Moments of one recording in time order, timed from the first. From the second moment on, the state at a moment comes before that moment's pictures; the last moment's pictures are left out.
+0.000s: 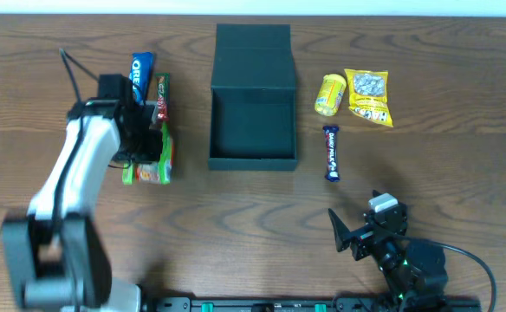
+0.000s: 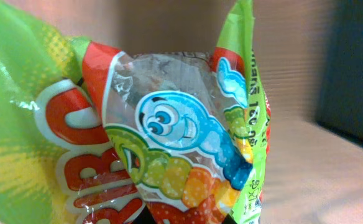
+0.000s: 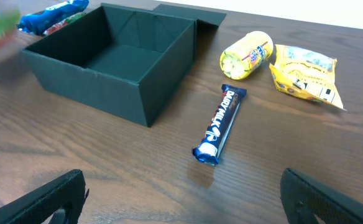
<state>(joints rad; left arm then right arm) 0.02 1.65 1.19 -0.93 0.16 0.14 0.20 0.01 0.14 -0.50 -0.20 -0.03</state>
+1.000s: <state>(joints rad) -0.36 1.73 1.19 -0.42 0.36 1.25 0.20 0.01 0.14 -0.50 -0.19 -0.03</state>
